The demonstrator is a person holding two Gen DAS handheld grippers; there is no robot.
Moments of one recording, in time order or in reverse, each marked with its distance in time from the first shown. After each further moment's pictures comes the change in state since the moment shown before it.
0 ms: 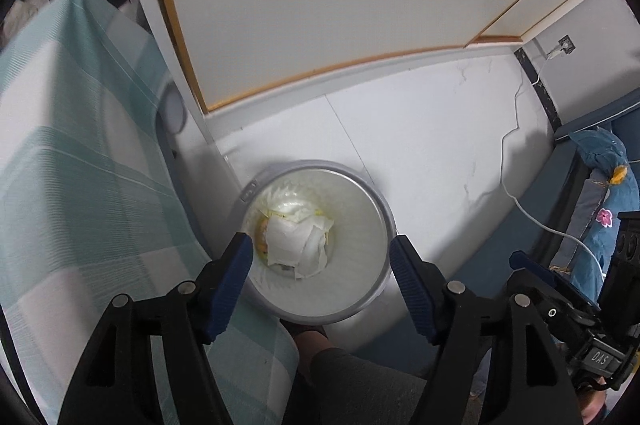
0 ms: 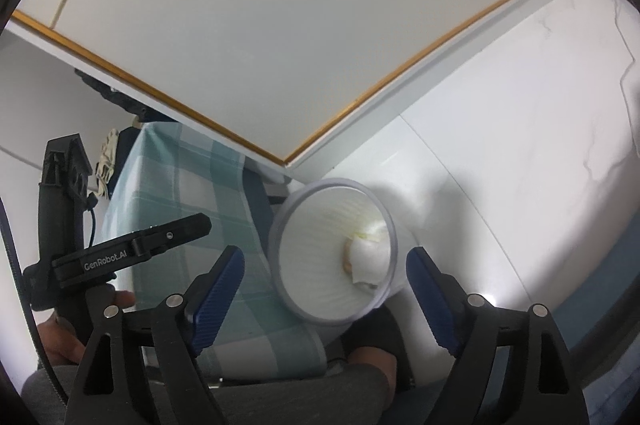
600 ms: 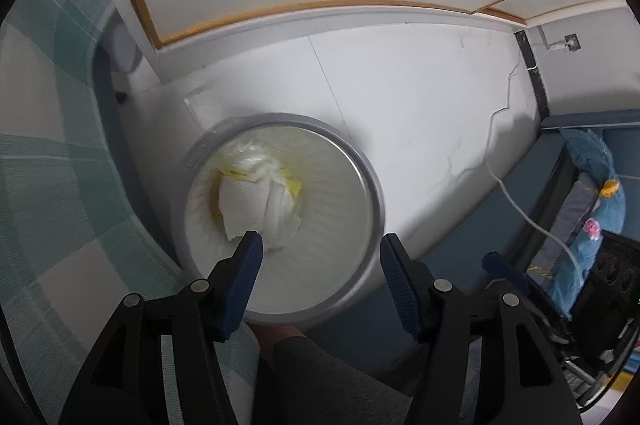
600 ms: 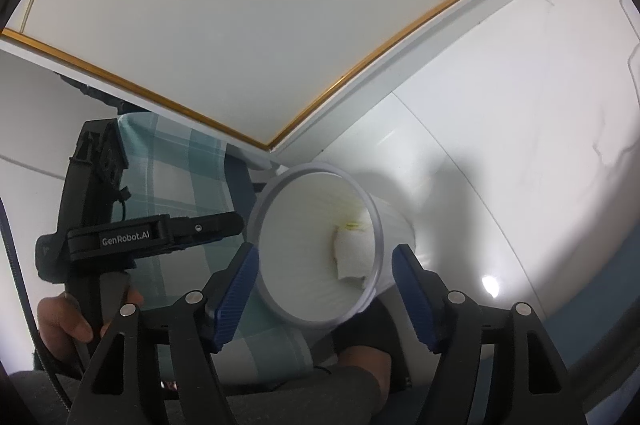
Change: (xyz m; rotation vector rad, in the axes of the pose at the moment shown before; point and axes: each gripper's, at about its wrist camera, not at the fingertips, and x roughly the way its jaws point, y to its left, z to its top) left arm 0.066 0.000 0.015 -0.083 0.228 -0.128; right arm 0.039 -0.030 0.004 0.032 0.076 0.003
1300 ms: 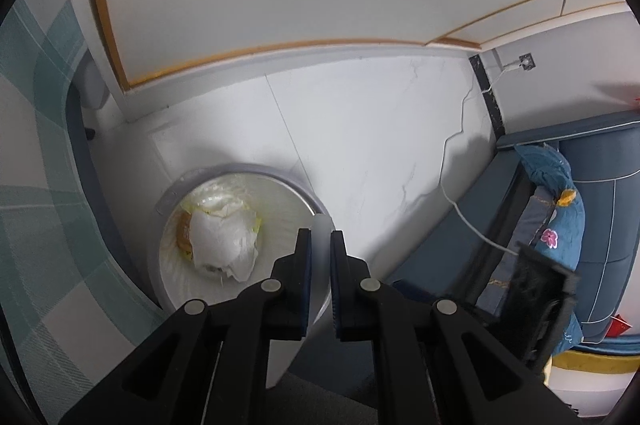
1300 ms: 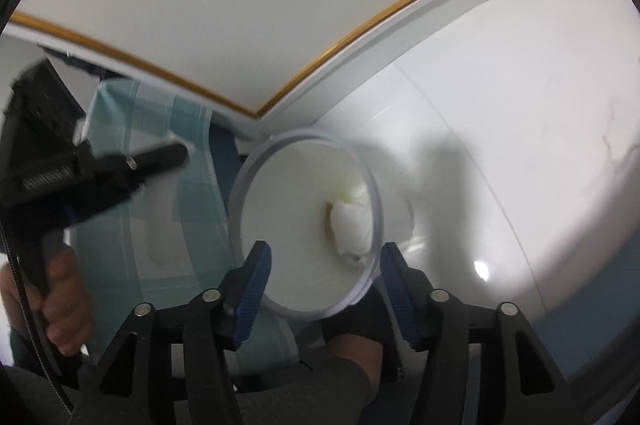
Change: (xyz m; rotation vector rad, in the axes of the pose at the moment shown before) left arm -0.012 0.001 0.017 0.023 -0.090 -0.182; right arm 0.038 -0.004 -0.001 -0.026 0.075 -0.036
